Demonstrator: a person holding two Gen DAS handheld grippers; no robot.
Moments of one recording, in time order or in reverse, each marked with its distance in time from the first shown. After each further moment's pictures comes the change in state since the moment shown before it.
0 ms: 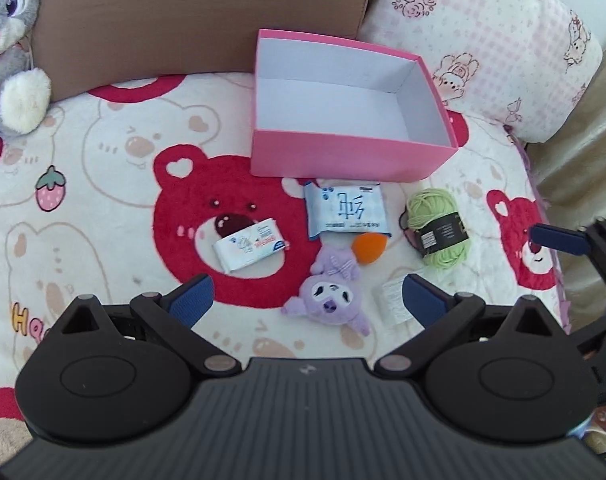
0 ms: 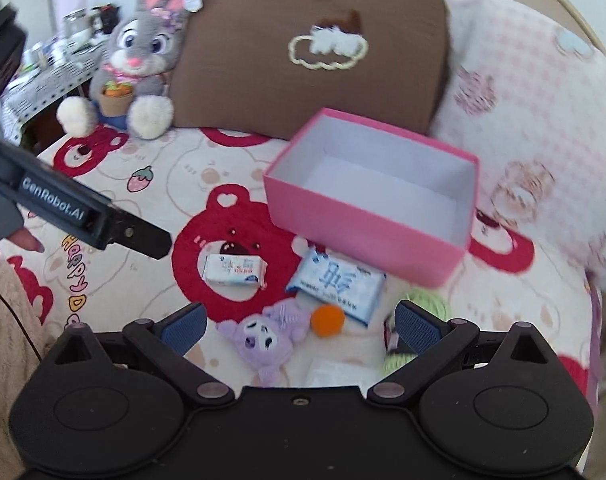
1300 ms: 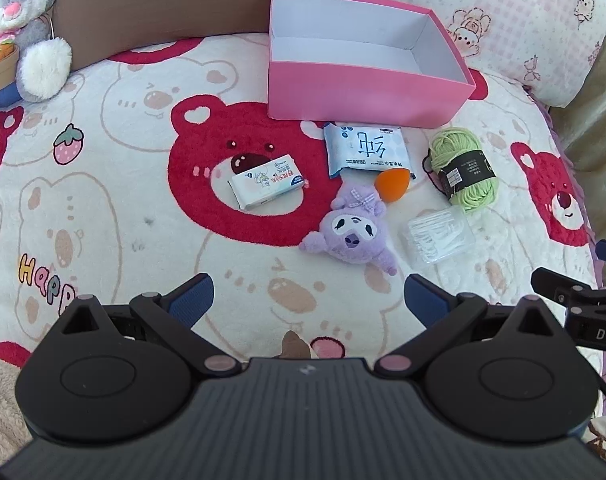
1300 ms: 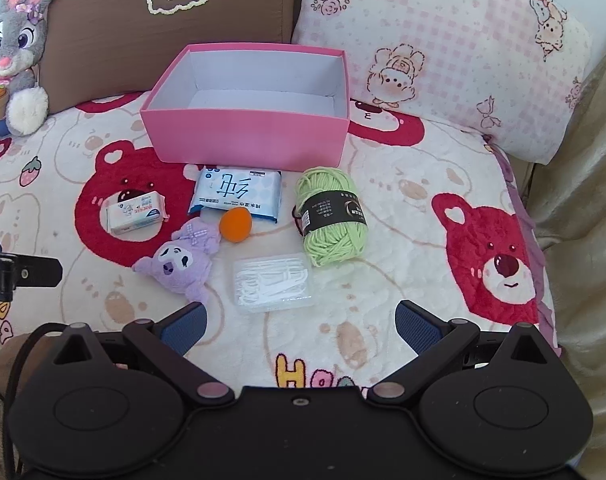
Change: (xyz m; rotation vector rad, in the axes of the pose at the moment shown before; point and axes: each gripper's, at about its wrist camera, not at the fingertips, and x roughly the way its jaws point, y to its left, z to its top) left arm 0.014 -0.015 -0.085 0.035 -0.007 0.106; right arm -0.013 -0.004 -0.075 0.327 0.148 -0.320
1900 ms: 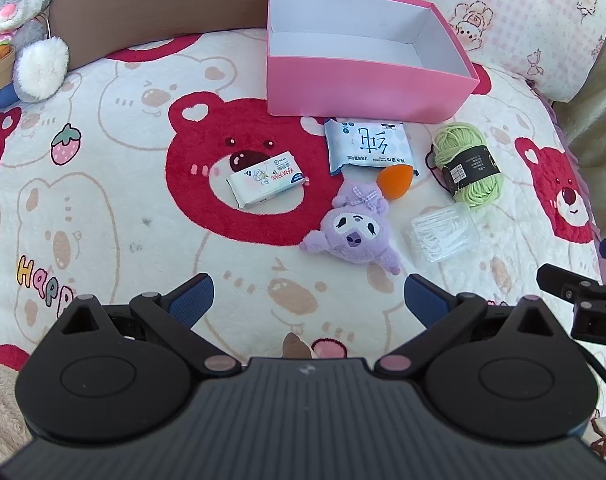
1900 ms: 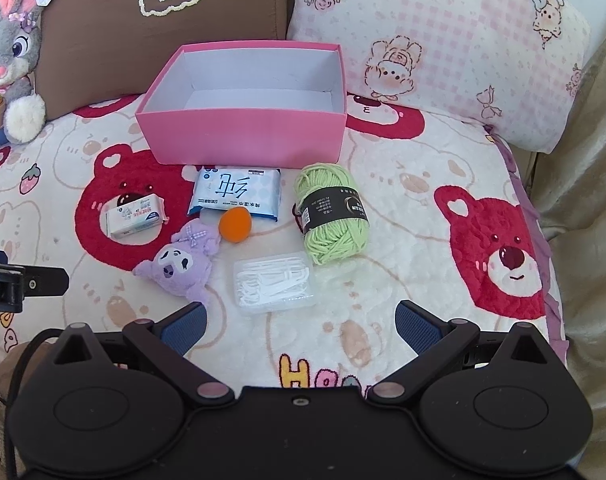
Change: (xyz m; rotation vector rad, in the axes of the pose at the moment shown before) left arm 0.010 0.004 0.002 0.007 0.006 0.009; right arm 0.004 -0.008 -0.004 0.031 0.004 0.017
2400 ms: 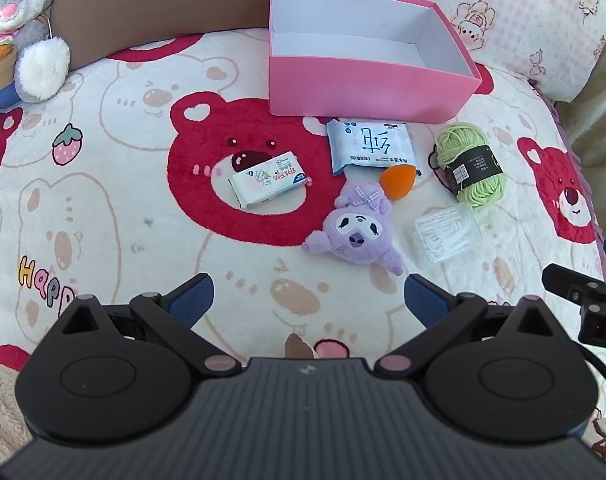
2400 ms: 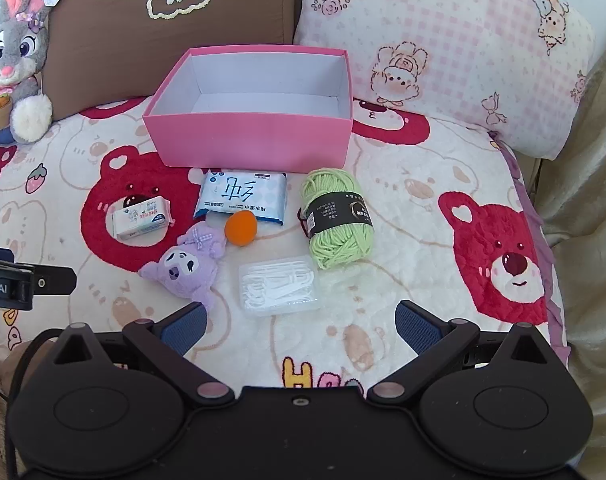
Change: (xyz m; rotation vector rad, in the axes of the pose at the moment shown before) left arm 0.000 0.002 0.001 0.021 0.002 -0.011; right arm -0.001 0.001 0.000 -0.010 -0.016 0.010
